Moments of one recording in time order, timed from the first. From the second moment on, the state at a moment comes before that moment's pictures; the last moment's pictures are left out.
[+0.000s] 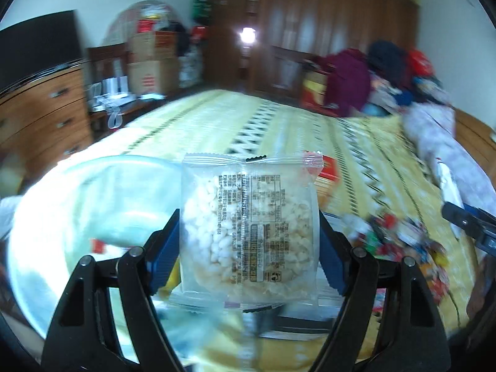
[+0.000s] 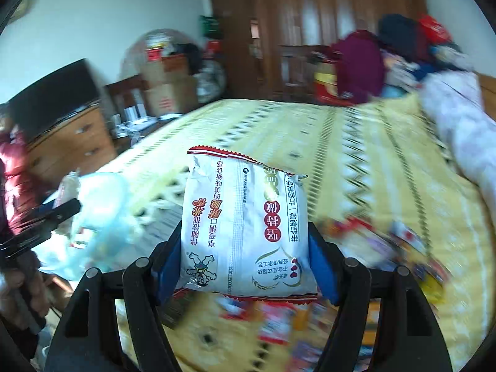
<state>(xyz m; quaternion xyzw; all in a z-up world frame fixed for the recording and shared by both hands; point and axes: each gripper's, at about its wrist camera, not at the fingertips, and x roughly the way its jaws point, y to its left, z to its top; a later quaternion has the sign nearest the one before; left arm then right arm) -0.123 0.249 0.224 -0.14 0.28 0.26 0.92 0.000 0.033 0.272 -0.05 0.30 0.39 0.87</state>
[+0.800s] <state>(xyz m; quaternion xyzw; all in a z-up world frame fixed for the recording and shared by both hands) -0.173 0.360 0.193 -0.17 0.33 0.38 0.85 -0.080 0.310 0.219 -0.16 0.35 0.54 0.75</state>
